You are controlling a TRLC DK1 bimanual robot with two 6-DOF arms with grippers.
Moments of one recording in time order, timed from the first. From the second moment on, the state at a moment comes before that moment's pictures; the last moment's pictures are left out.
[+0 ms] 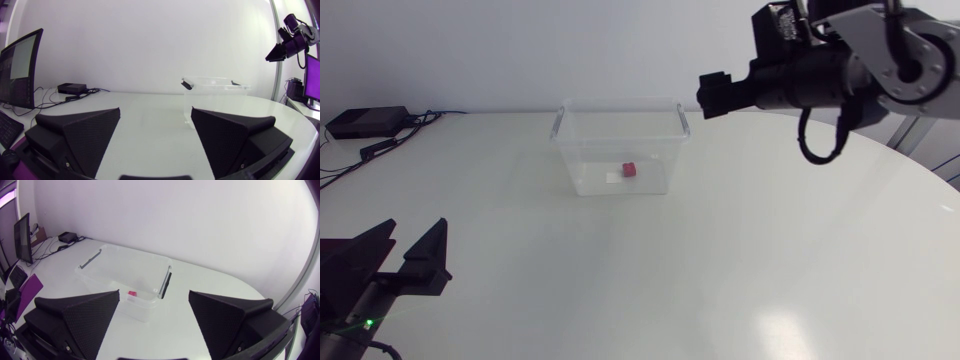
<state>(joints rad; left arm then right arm) 0.04 0.06 0.04 -0.03 0.04 -0.02 0.42 1.41 1.20 -0.27 0.08 0.00</state>
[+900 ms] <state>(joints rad) 0.04 0.06 0.04 -0.03 0.04 -0.02 0.38 0.37 0.48 -0.28 0.13 -0.04</state>
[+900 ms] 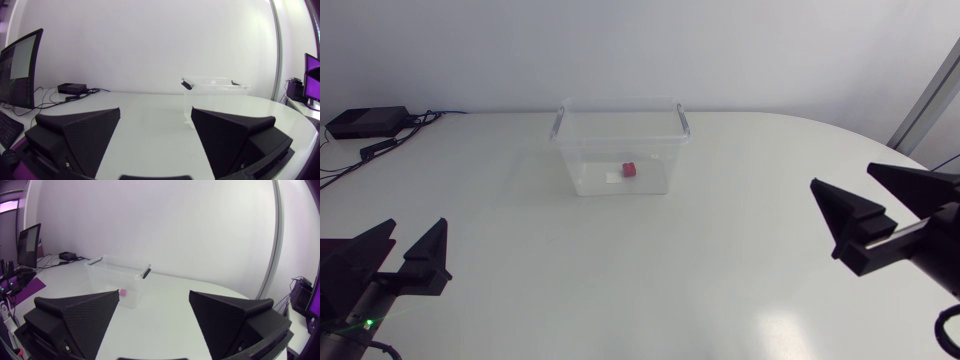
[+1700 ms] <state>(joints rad) 0.01 0.06 0.04 -0.03 0.02 -0.01 0.01 0.07 0.04 -0.03 0.02 -0.03</state>
